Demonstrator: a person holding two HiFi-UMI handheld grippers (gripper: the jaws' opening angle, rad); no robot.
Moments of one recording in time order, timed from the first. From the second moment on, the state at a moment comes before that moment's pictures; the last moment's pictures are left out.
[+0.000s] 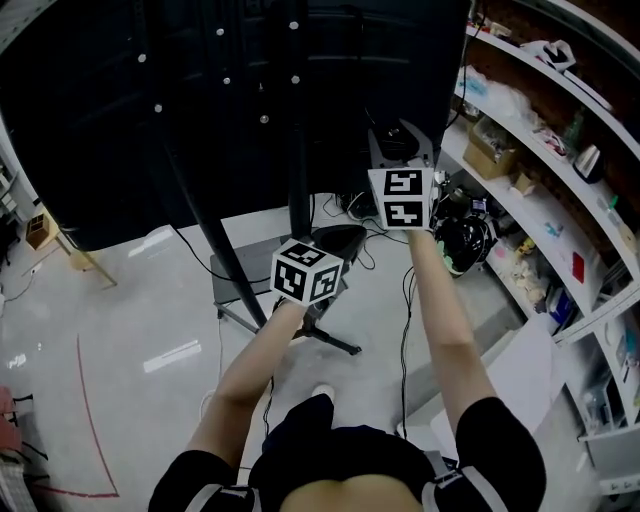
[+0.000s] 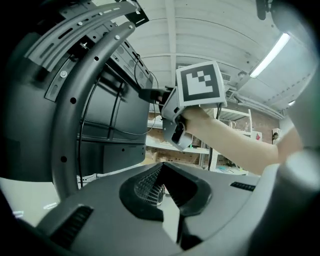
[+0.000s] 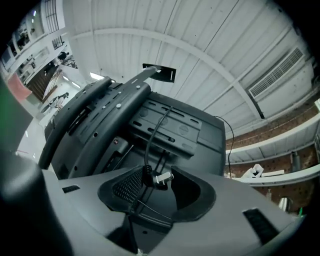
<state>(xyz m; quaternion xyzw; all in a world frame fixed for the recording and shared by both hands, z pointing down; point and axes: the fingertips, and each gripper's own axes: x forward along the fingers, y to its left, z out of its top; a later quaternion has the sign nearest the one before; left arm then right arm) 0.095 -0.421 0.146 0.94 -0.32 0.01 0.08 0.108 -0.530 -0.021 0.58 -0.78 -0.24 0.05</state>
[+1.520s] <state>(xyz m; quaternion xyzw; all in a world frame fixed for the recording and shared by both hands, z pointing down) 0.076 -0.366 0.165 0.91 -0.39 -0.04 0.08 0.108 -0.397 0.117 0.49 -0.87 -0.07 -0.04</state>
